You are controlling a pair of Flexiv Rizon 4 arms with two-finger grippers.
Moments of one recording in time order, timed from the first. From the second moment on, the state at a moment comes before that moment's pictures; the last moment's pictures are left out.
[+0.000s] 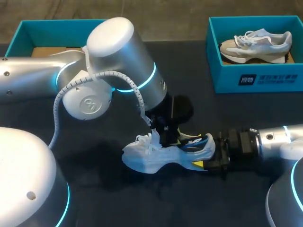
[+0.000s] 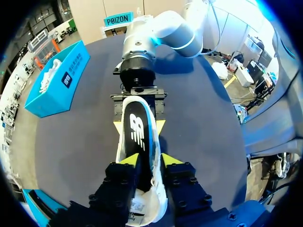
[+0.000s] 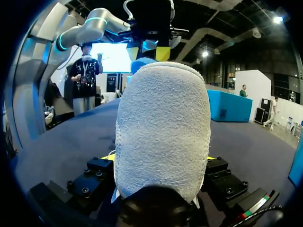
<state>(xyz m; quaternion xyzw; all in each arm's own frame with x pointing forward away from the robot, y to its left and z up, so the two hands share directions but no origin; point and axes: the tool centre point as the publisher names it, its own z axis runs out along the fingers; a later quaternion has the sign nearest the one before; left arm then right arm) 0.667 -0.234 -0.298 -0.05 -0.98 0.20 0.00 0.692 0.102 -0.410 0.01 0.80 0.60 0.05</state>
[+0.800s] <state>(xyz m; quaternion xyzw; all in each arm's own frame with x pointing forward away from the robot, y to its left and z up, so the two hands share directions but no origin) 0.661 -0.249 -0.311 -0.04 -0.97 0.24 -0.07 0.692 0.102 -0.410 0.01 0.80 0.60 0.05</state>
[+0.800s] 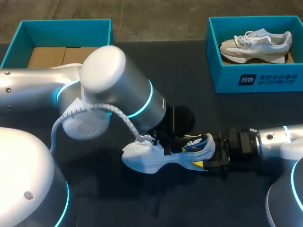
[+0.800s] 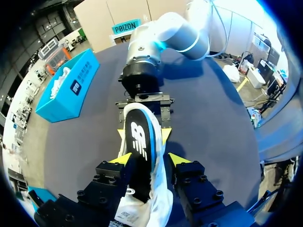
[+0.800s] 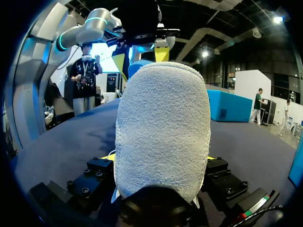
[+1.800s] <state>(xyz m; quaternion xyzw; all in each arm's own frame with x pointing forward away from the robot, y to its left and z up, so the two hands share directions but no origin) 0.675 -0.280 -0.337 0.02 -0.96 0.24 -0.14 0.692 0.102 -0.410 0.01 0.80 0.60 0.05</state>
